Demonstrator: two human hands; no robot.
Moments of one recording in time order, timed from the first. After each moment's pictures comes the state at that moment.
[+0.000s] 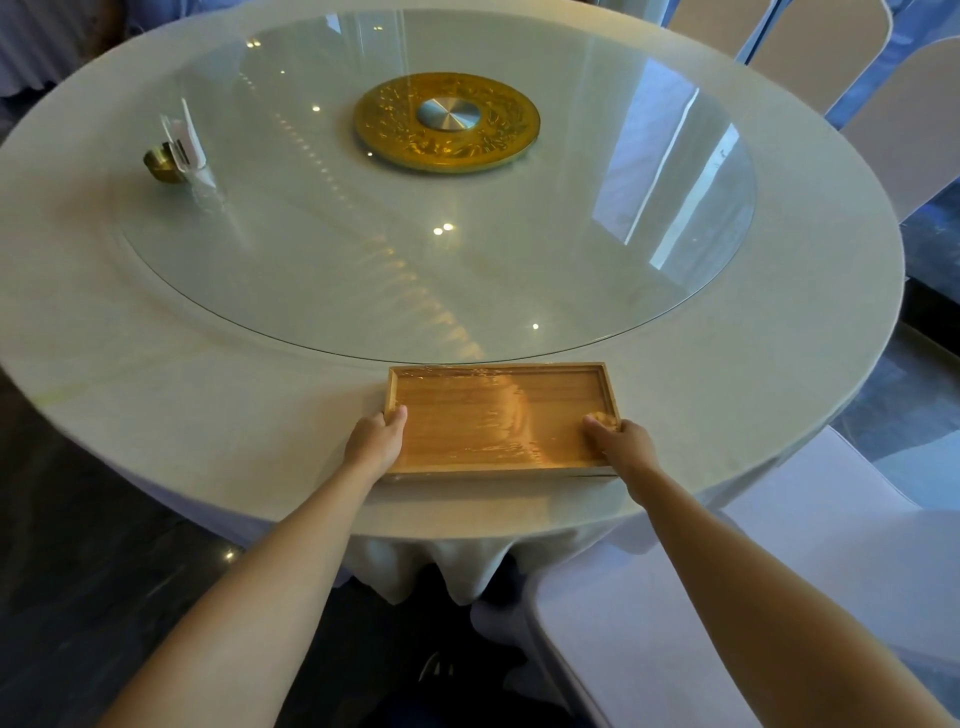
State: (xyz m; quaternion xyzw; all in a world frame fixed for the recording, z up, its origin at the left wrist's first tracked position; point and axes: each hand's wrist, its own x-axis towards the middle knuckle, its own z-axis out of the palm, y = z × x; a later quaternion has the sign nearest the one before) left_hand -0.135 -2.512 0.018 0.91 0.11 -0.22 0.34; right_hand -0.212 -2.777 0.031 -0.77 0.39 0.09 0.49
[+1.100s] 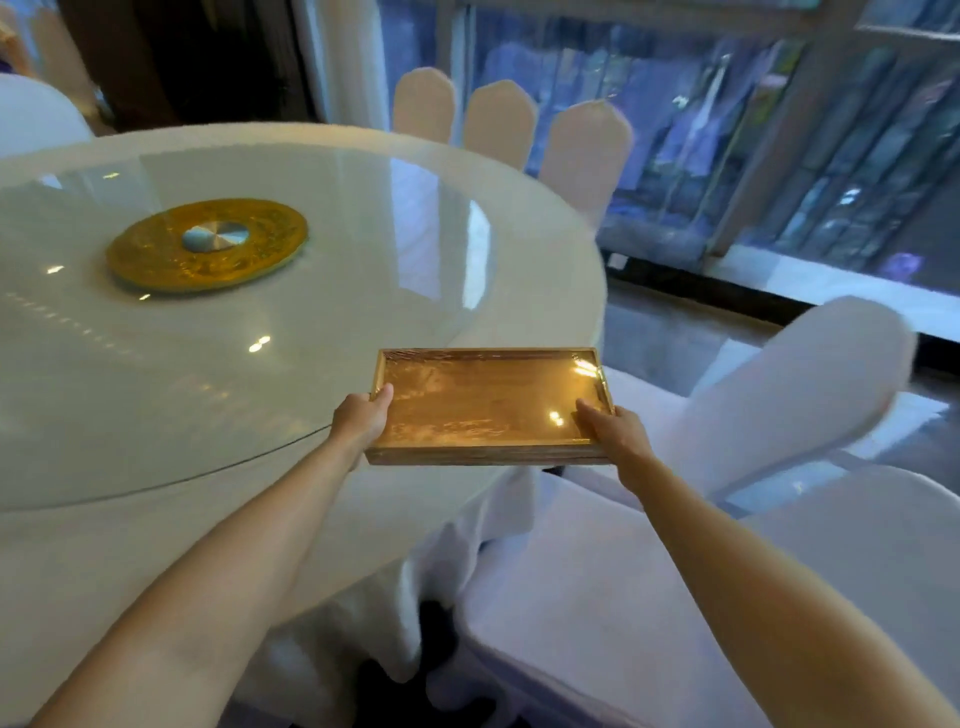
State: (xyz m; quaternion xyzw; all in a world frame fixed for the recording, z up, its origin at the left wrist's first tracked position) left_hand -0.177 -2.652 0.133 0.88 -0.11 -0.24 0.40; right_hand -0.378 -2.833 0.134 -0.61 0.53 -0.17 0.57
